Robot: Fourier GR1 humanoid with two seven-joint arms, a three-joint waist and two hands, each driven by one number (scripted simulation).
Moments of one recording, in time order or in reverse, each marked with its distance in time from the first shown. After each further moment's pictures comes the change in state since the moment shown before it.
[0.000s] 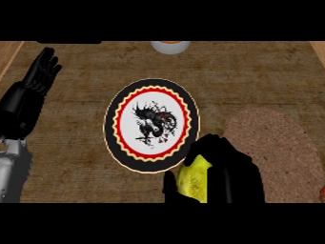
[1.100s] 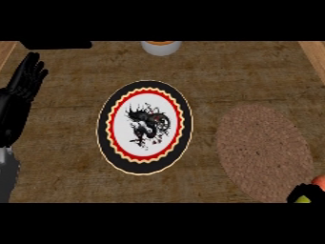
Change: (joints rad) left arm 0.058 0.039 0.025 -0.035 0.029 0.012 -0.002; right arm 0.621 -0.476 -0.335 0.037 -0.188 -0.220 -0.166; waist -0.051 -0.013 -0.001
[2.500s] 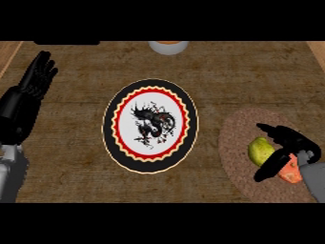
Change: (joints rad) left arm -0.020 -0.004 -0.054 0.010 0.002 0.027 -0.008; right arm -0.665 0.095 -0.252 0.737 -0.895 0.681 -0.085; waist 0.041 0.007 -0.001
